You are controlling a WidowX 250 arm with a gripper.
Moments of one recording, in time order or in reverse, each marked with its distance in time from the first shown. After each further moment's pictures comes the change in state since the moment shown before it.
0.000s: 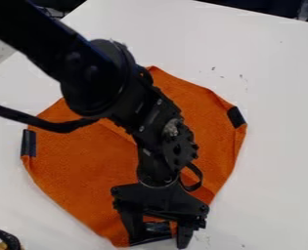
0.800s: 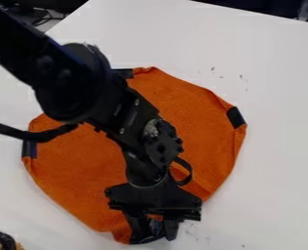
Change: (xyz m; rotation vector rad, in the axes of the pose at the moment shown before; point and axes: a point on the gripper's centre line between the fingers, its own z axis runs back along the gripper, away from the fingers) arm 0.002 0.000 -0.004 -0.057 -0.049 0.025
